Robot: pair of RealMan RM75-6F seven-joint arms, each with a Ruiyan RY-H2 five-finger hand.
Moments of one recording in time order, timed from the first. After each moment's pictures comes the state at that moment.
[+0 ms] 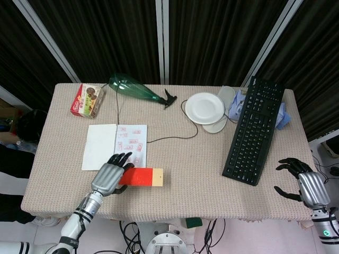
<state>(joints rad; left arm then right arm) -0.50 -1.42 0.01 -2.02 1.08 1.19 0.68 0.10 -1.16 -0.02 -1.45 -1.64 1.50 0.36</state>
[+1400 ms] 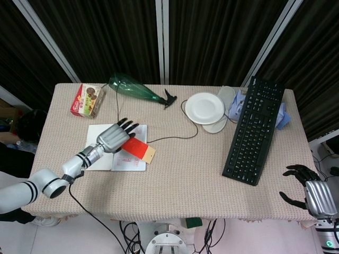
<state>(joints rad) -0.89 -1.36 -0.03 -1.30 1.47 0.71 0.20 0.02 -1.16 -0.03 -1.51 -1.61 1.55 0.27</state>
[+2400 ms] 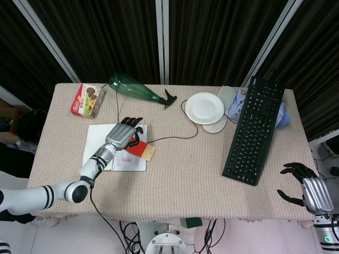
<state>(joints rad) -0.92 -1.44 -0.15 -1.51 0.85 0.77 0.40 0.04 -1.17 -0.02 -1.48 -1.61 1.52 0.32</state>
